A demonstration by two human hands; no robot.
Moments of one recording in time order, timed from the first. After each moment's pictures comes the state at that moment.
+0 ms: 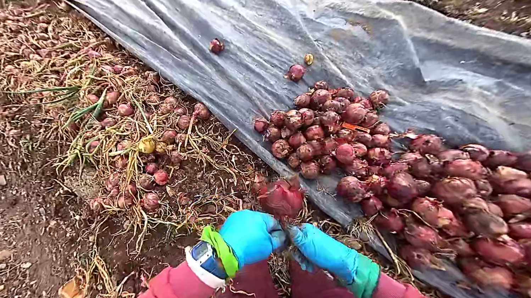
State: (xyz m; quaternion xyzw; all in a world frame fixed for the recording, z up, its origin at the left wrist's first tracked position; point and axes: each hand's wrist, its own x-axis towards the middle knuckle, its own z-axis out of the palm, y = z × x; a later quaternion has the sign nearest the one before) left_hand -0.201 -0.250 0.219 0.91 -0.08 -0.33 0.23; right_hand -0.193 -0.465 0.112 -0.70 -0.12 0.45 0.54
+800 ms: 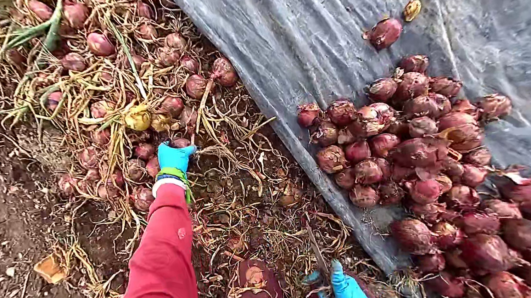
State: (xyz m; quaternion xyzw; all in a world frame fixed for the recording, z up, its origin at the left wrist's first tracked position) left_hand 0.001 0.076 -0.059 0.75 0.55 -0.07 0.36; right_hand -0.158 -0.412 0.036 -0.68 0.22 0.48 0.51
